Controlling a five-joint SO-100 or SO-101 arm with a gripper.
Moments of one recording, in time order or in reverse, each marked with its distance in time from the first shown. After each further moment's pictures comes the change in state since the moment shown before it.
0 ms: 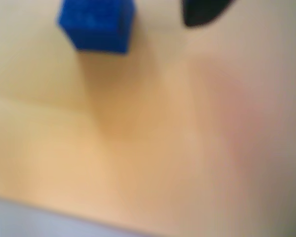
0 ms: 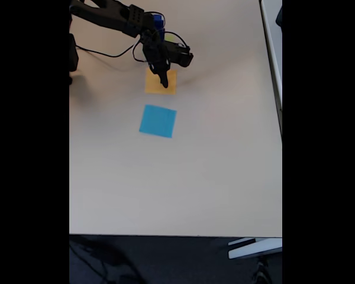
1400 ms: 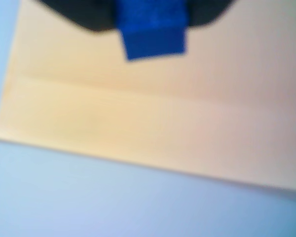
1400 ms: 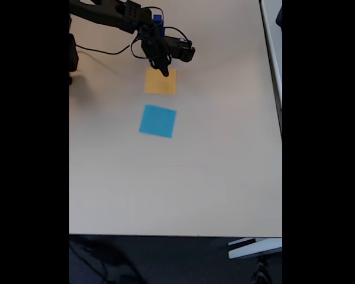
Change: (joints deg) arm 0.0 8.0 0.6 -0.6 0.5
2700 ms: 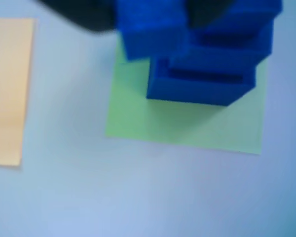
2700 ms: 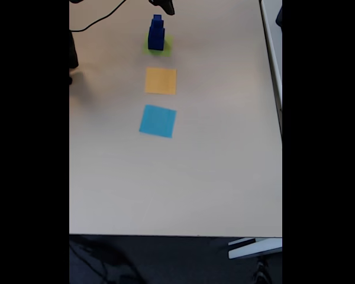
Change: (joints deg) arm -17.3 -3.2 -45.9 38.3 28.2
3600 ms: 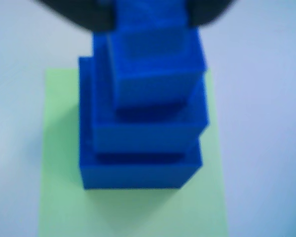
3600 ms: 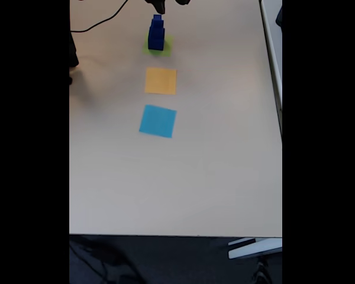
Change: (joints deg) arm -6.2 -3.5 2.6 3.3 14.0
